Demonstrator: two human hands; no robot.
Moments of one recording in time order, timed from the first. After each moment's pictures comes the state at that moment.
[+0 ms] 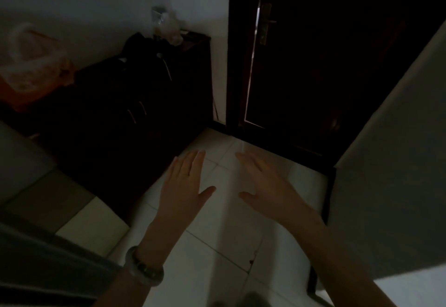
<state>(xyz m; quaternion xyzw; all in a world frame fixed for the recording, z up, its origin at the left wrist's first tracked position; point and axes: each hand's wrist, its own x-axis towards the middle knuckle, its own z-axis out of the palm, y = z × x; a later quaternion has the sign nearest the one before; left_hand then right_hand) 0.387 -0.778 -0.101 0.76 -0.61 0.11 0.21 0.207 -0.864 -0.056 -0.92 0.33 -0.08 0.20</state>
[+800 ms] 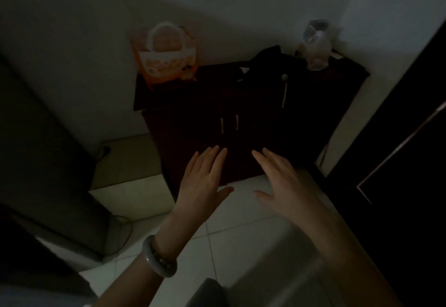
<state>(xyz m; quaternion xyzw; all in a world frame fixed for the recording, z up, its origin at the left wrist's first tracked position) 0.508 -0.941 -0.087 0.91 -0.34 0.17 0.14 0.432 -1.118 -0.045 -0.98 0.00 -0.02 0.20</state>
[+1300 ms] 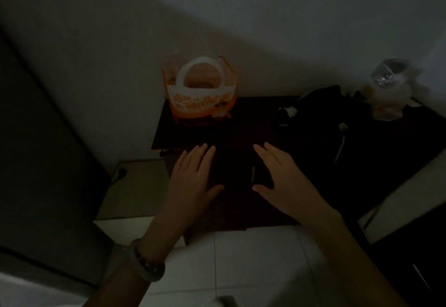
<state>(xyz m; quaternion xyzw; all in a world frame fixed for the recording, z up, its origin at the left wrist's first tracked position) 0.745 -0.926 -0.077 0.94 -0.23 0.20 0.13 0.702 -1.133 -0.030 -0.97 -0.09 -0.03 0.21</state>
